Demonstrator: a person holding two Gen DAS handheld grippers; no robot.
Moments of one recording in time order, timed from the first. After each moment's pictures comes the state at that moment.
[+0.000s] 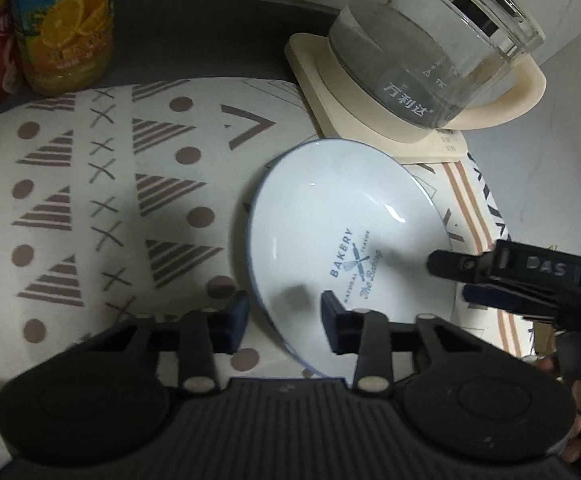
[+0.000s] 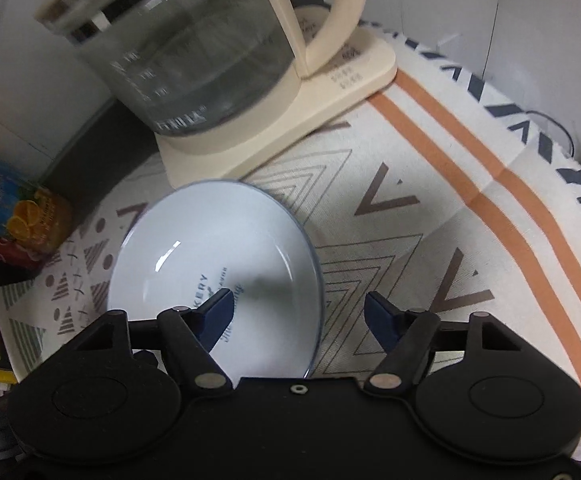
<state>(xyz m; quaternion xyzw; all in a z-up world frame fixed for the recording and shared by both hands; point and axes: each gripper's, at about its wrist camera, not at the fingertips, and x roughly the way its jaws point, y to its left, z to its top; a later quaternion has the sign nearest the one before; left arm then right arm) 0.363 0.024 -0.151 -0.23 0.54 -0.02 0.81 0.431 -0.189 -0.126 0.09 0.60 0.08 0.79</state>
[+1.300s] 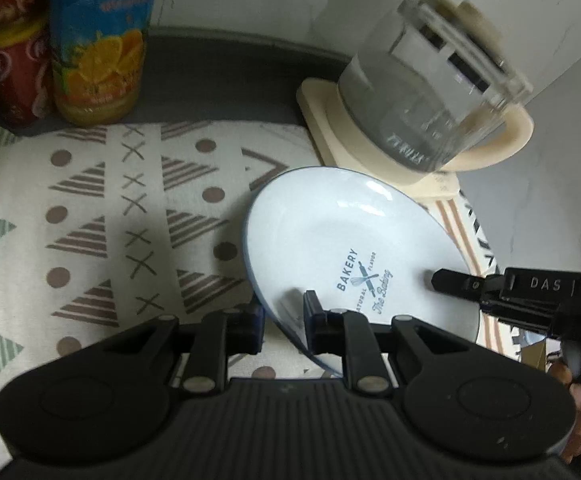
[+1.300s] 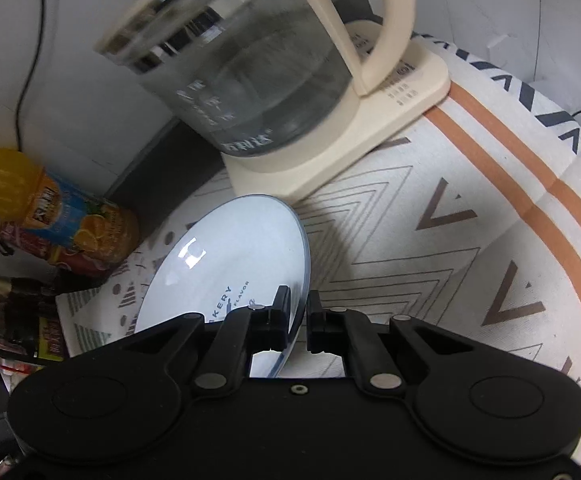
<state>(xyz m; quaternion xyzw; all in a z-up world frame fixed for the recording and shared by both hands) 0.353 0.053 -0.123 -0.25 0.50 0.00 0.83 0.429 -0.191 -0.107 0.16 0.57 0.16 0.79</state>
